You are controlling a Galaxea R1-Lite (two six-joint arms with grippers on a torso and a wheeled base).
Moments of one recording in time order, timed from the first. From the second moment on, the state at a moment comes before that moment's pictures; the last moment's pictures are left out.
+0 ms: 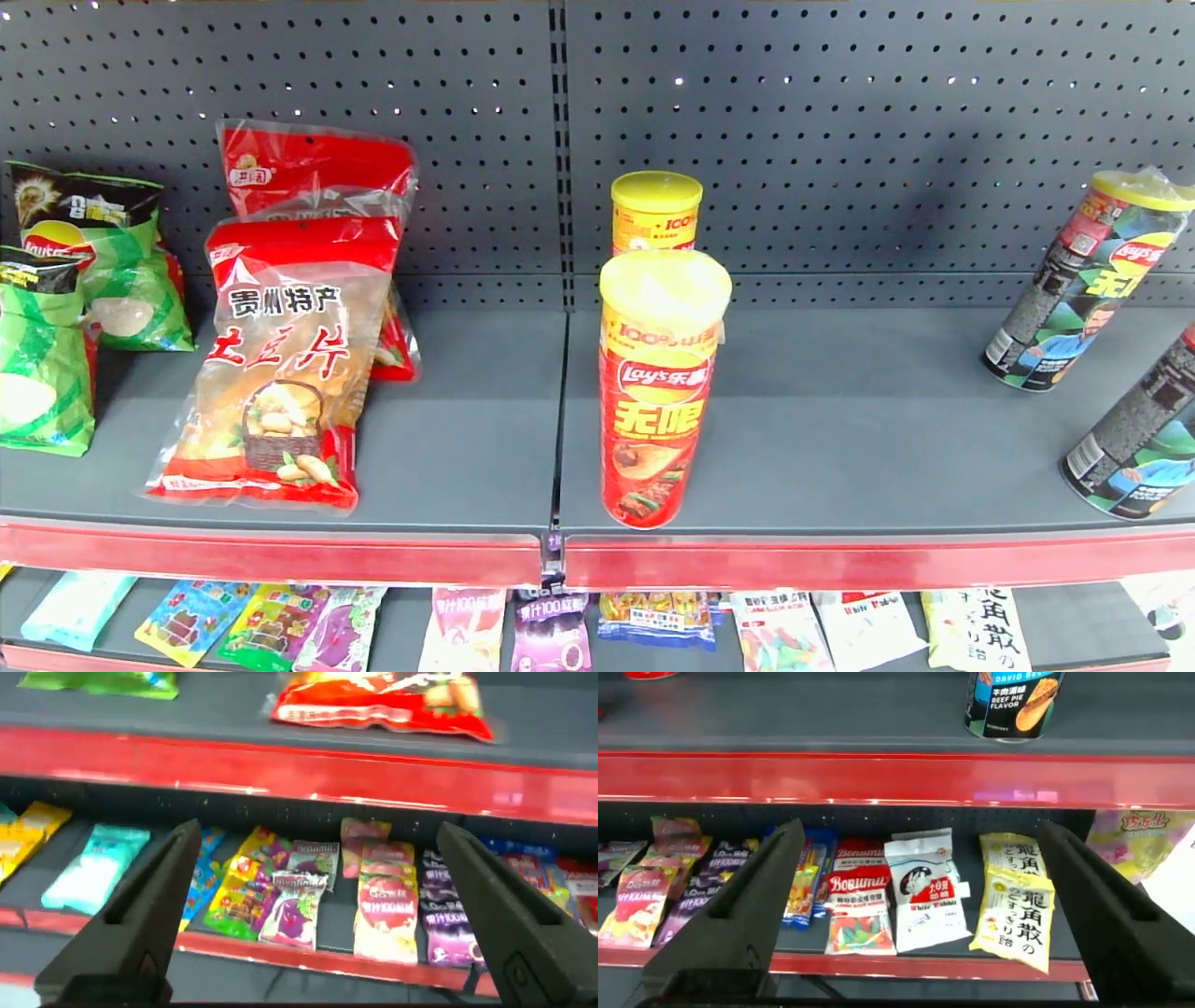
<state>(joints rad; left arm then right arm) 0.08 0.09 0.00 -0.01 0.04 -0.03 0.00 0.00 0.00 0.00 0.02 -0.01</state>
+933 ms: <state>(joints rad) 0.00 0.00 0.00 0.00 0.02 0.00 0.00 0.00 0.00 0.00 0.01 0.00</state>
